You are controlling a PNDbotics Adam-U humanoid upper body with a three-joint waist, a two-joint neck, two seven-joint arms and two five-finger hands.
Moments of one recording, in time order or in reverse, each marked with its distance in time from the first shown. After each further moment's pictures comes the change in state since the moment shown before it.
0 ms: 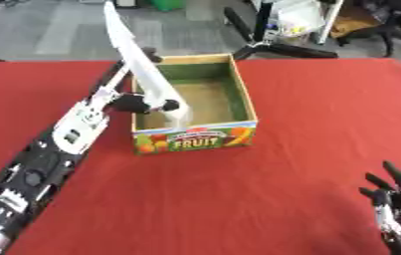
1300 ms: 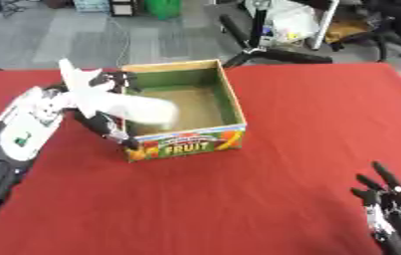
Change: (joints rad) left arm 0.112 0.239 0.057 -0.265 -0.495 0.036 -0.678; right arm 0.011 -0.006 -0.012 0.000 0.001 -0.002 -0.007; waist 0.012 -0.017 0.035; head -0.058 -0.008
